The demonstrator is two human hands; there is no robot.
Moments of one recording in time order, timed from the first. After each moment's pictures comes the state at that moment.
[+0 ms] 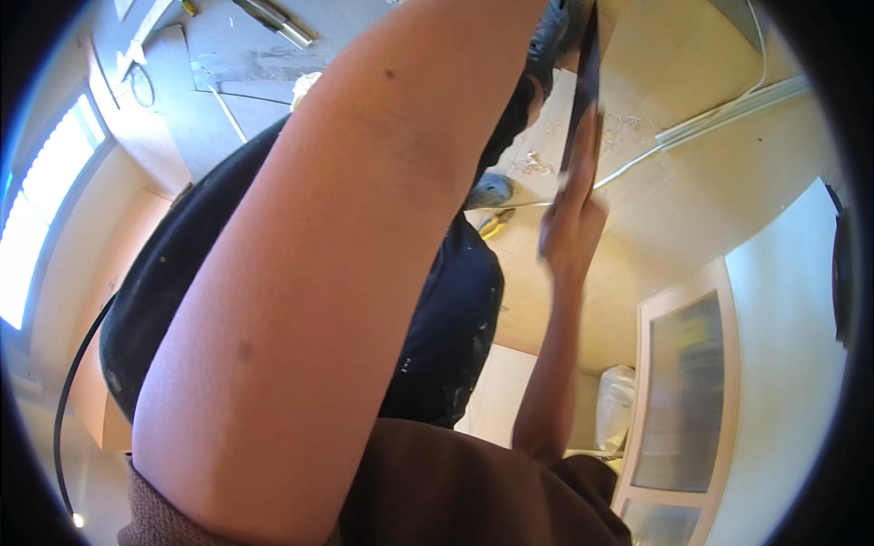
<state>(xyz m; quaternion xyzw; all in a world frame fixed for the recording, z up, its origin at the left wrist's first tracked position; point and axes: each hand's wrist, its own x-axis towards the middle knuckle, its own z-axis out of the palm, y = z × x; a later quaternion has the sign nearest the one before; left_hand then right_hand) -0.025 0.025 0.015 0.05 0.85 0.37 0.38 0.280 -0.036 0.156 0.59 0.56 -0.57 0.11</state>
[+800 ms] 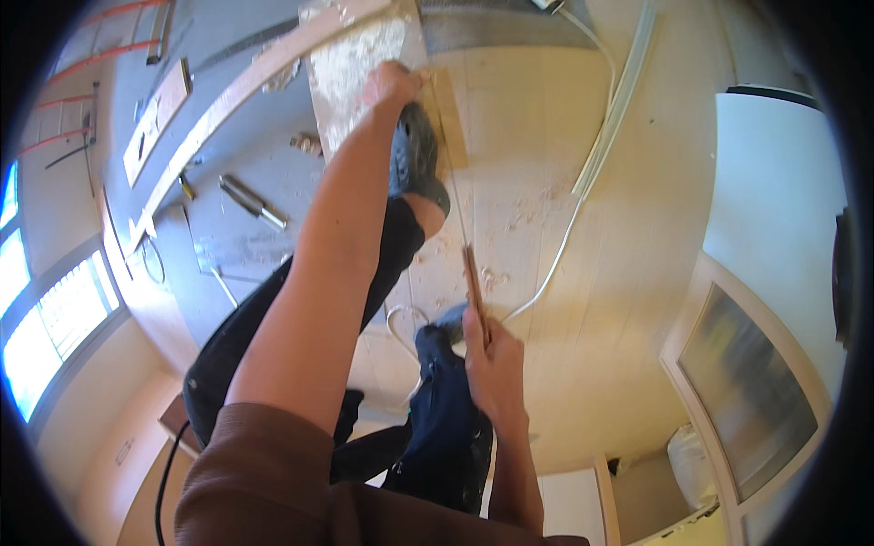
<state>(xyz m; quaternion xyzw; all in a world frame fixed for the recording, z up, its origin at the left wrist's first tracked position) -0.026 0.045 0.029 0.12 0.95 0.11 0.28 0.328 -0.067 0.290 0.59 0.54 -0.58 0.13</state>
